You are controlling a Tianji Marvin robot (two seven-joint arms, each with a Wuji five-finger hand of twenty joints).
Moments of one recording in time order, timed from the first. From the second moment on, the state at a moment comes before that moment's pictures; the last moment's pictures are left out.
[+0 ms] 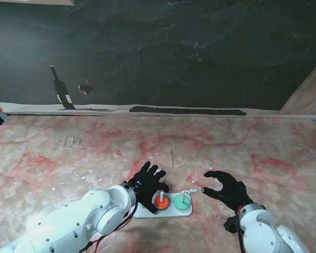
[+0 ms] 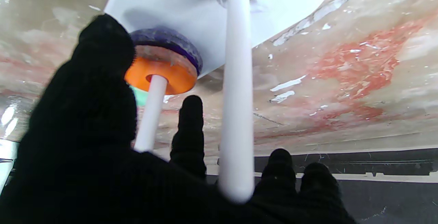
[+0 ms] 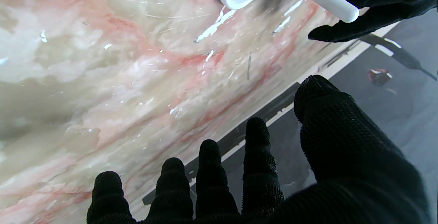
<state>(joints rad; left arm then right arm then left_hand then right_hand) 1.18 -1.04 -0.57 -1.55 0.96 0.11 -0.23 -1.88 -1.12 1.42 -1.84 -0.48 0.22 0.02 0.68 -0.62 0.32 0.00 0.36 -0.05 0.38 0.48 0.15 0.13 0.06 0.39 0.04 0.16 0.05 0.29 -0.05 0.15 0.01 0.09 0.73 -0.46 0.38 -0.04 0.43 -0.09 0.32 0.59 0.30 0.06 0.31 0.20 0.19 0.06 0.01 0.21 -0.11 0.35 0.22 0.58</state>
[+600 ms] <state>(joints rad) 1.18 -1.05 -0.57 -1.53 0.96 0.10 -0.19 -1.87 -1.12 1.42 -1.84 -0.48 0.22 0.02 0.68 -0.62 0.34 0.00 0.42 -0.14 0.47 0.54 0.15 0.13 0.06 0.43 0.04 0.16 0.05 0.34 -0.05 0.15 0.01 0.09 0.72 -0.46 0.38 -0.04 0.43 -0.09 0.32 0.59 0.30 0.06 0.31 0.20 0.19 0.06 0.01 0.21 -0.11 0.35 0.21 0.58</state>
